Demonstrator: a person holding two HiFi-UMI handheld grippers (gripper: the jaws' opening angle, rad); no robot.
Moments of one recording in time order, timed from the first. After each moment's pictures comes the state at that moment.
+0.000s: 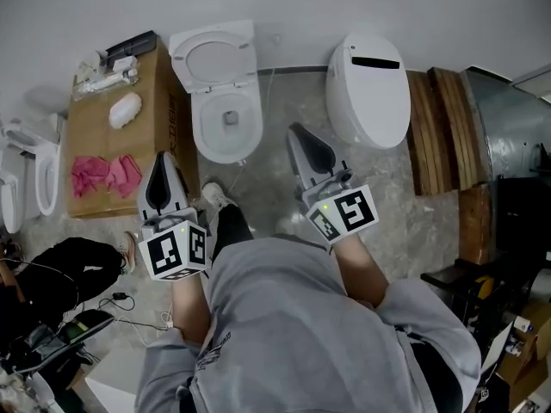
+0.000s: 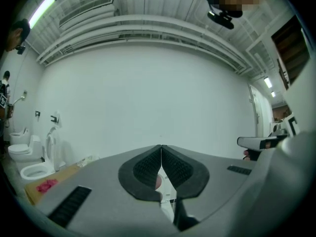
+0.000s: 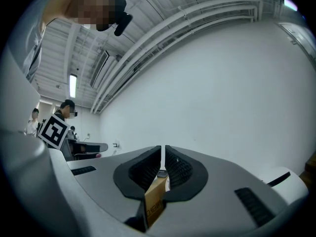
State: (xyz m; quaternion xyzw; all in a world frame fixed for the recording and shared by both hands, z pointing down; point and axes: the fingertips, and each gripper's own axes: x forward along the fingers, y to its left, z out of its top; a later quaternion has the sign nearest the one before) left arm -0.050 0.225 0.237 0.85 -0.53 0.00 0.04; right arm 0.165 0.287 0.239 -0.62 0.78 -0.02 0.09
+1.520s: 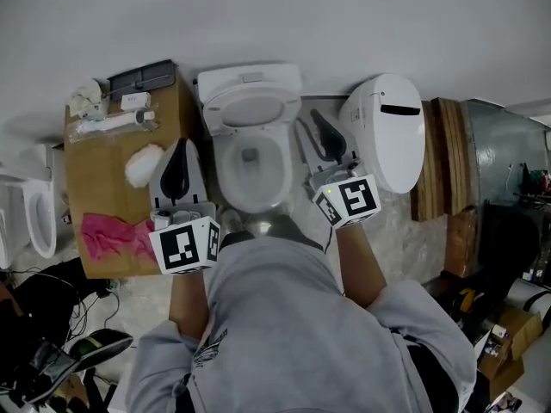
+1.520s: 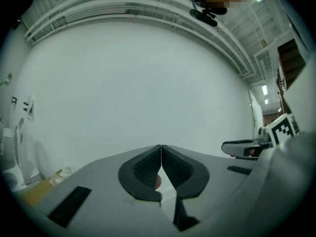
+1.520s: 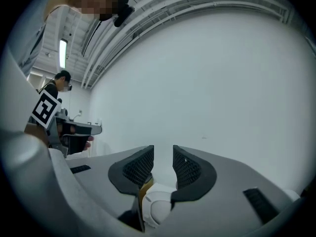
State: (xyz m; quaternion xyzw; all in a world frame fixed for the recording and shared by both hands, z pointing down) left arm -0.082 -0.129 0.255 0.88 -0.47 0.00 0.06; right arm 0.119 -0.083 0.269 -0.65 0.76 -0.02 -0.03
